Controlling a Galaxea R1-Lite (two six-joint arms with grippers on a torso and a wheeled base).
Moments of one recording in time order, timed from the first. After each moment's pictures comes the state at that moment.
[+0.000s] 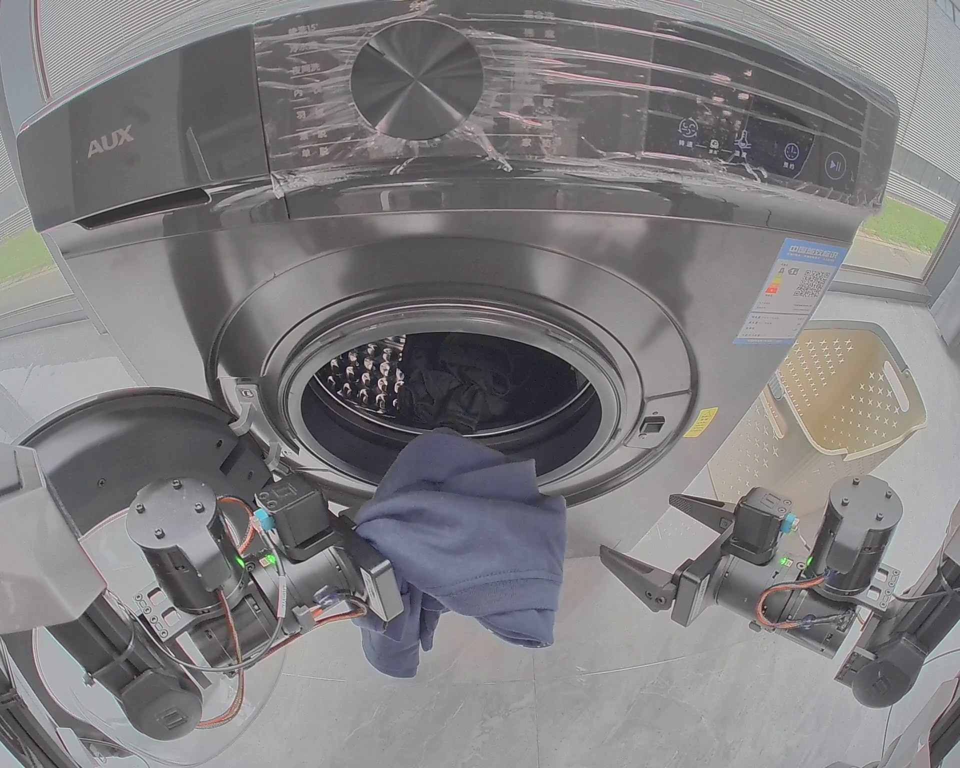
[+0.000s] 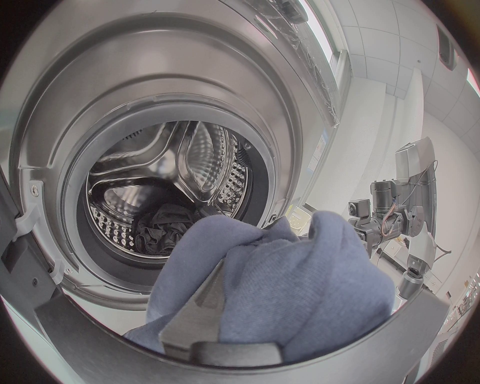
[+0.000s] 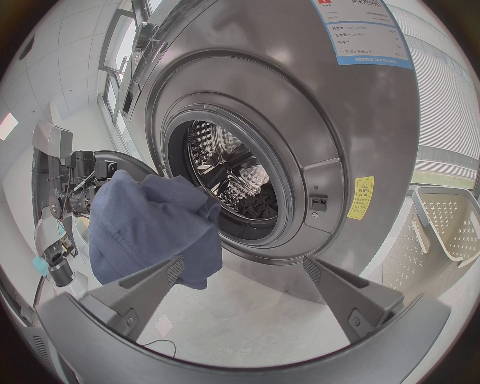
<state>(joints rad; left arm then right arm) -0.61 1.86 -0.31 -1.55 -0.16 -0.07 0.62 1.80 -0.25 -1.41 0.03 0.04</state>
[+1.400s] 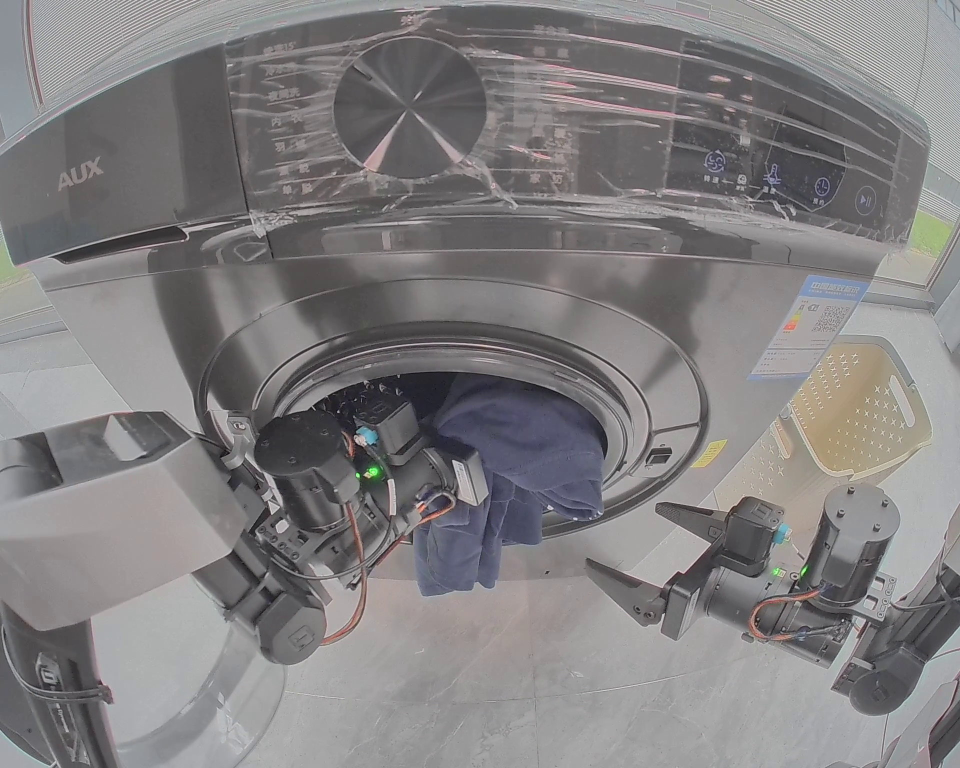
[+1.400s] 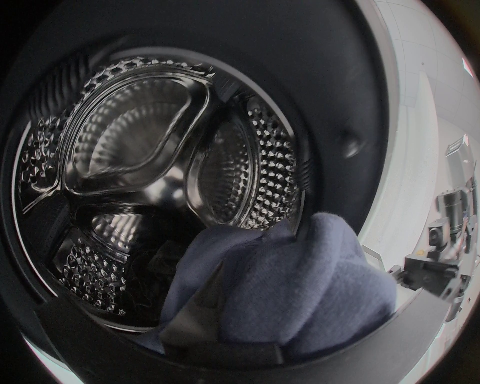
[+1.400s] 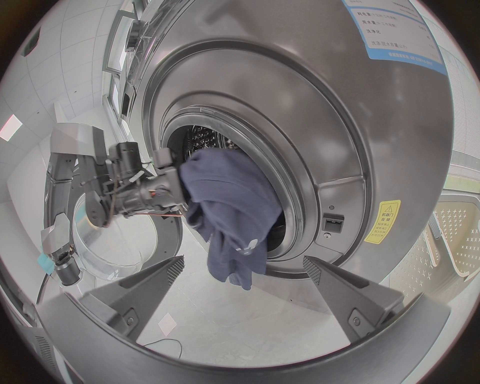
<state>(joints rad) -0.61 2.15 -0.79 -1.54 -0.05 -0.09 0.67 1.80 -0.25 -1.41 0.03 0.04</state>
